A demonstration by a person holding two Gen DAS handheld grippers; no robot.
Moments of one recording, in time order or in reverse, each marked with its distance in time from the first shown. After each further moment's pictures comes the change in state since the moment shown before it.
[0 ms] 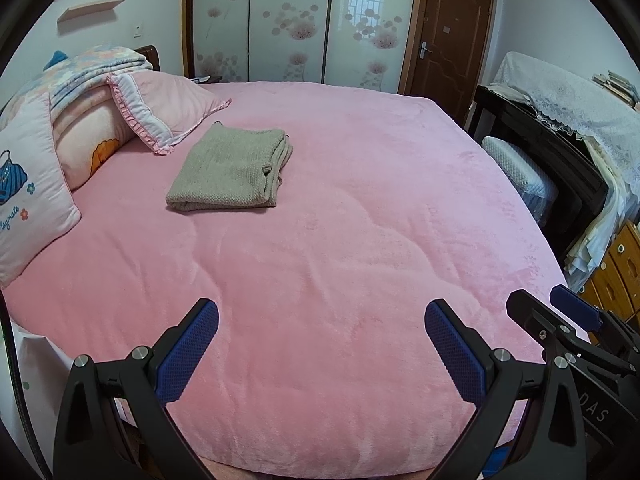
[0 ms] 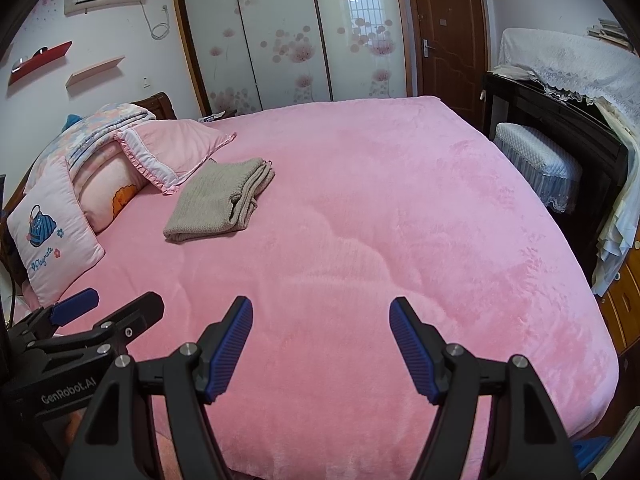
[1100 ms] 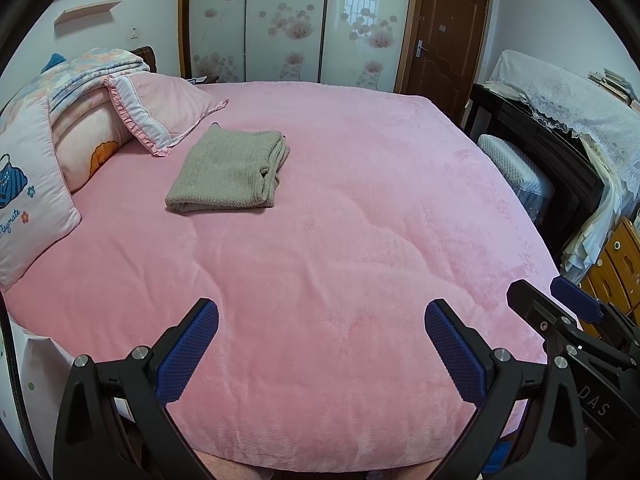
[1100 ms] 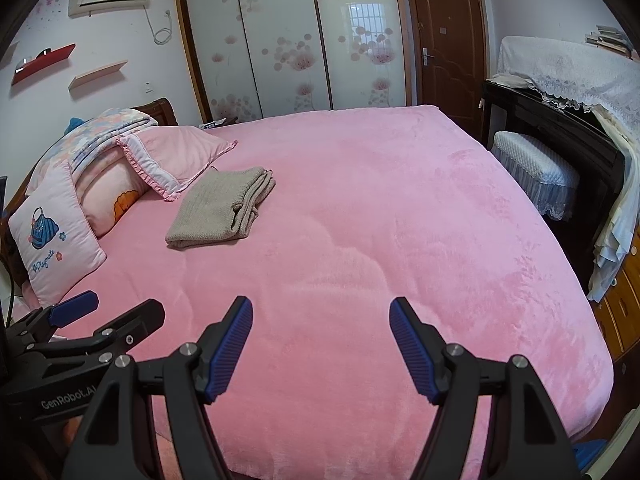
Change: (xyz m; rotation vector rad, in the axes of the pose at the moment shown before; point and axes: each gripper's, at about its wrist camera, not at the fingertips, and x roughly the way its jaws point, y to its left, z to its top) left arm -0.013 -0.001 0.001 0.004 0.006 -0.012; right arm -0.014 0.001 0.011 -0.006 -0.023 -0.002
